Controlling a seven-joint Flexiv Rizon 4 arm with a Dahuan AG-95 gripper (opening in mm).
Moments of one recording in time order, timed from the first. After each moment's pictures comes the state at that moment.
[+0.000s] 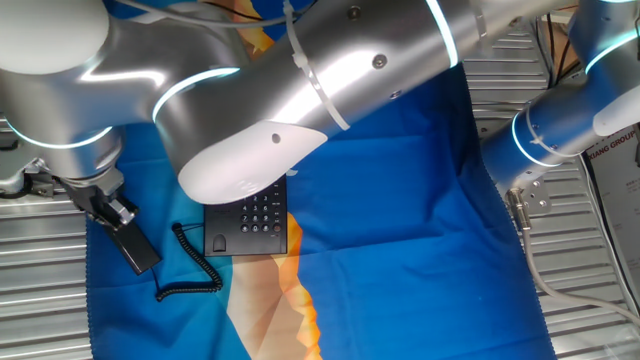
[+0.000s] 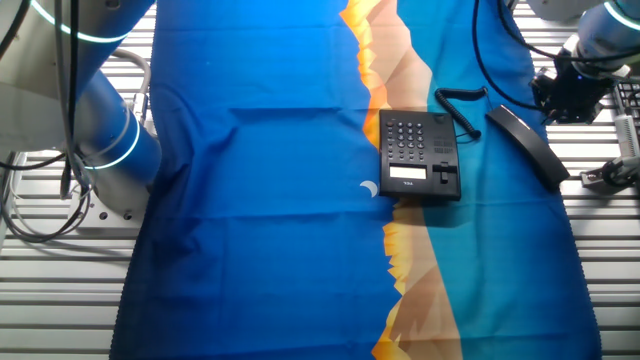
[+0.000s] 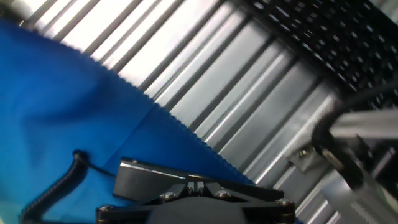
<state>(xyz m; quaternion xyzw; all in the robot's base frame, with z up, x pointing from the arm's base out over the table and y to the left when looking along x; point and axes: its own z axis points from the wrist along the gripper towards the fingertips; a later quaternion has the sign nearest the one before) 0.767 0.073 0.087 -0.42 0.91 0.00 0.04</state>
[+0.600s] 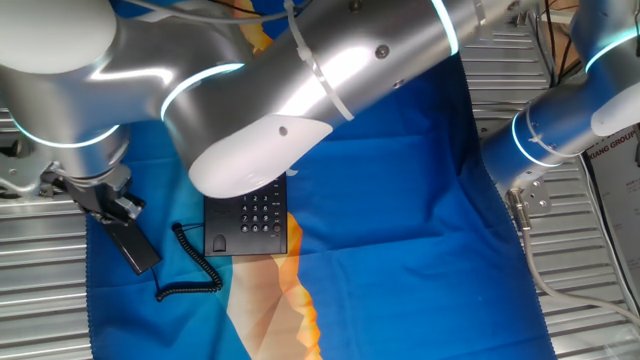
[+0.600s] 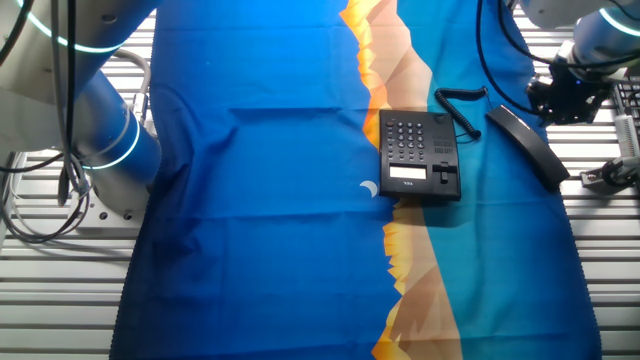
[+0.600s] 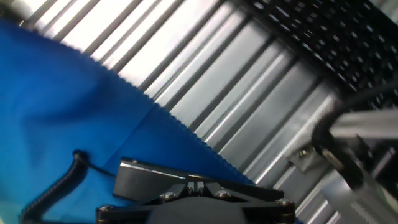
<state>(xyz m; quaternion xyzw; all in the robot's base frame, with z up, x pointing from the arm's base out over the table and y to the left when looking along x) 0.761 0.069 0.082 -0.50 0.87 0.00 0.05</state>
